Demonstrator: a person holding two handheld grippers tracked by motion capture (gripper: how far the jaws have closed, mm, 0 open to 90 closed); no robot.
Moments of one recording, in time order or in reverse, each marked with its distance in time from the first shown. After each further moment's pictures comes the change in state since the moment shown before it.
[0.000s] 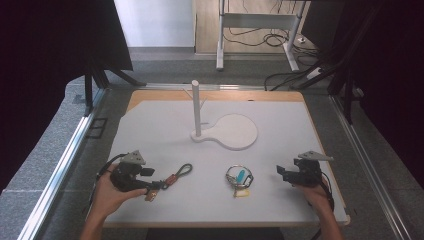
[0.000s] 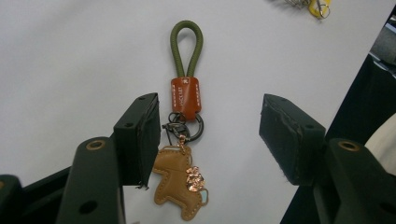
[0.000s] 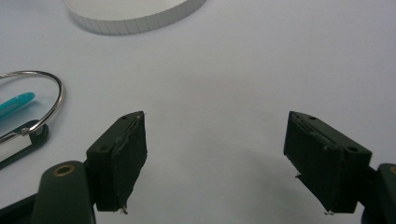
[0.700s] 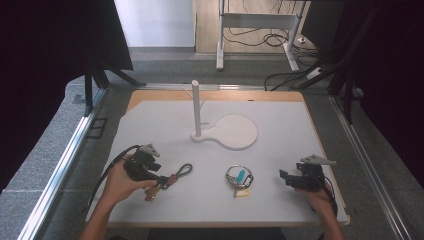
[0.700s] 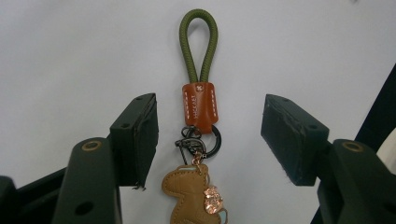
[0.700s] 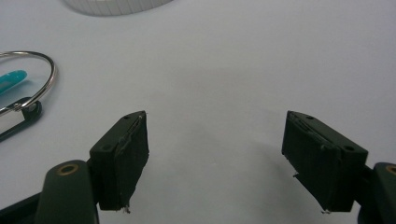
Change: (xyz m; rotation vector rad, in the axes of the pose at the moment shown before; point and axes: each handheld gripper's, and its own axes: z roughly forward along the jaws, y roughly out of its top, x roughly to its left) left arm 0.011 0.030 0.030 0.167 0.001 0.021; right arm -0.001 -0.011 -0.006 0.028 -0.018 0.003
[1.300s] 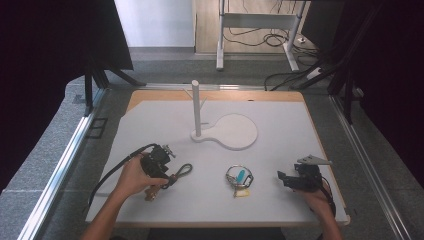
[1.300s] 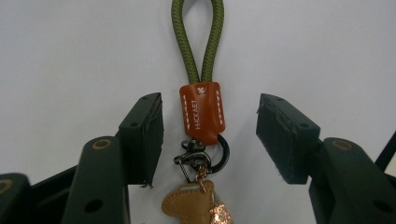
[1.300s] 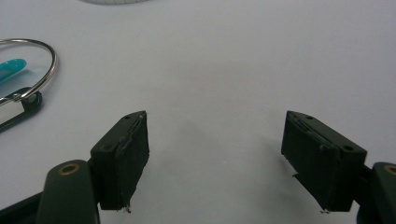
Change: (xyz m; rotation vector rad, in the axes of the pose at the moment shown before) left arm -0.005 0.030 0.035 0.216 0.028 0.046; right arm 0.005 0.000 0.004 0.025 -0.001 -0.027
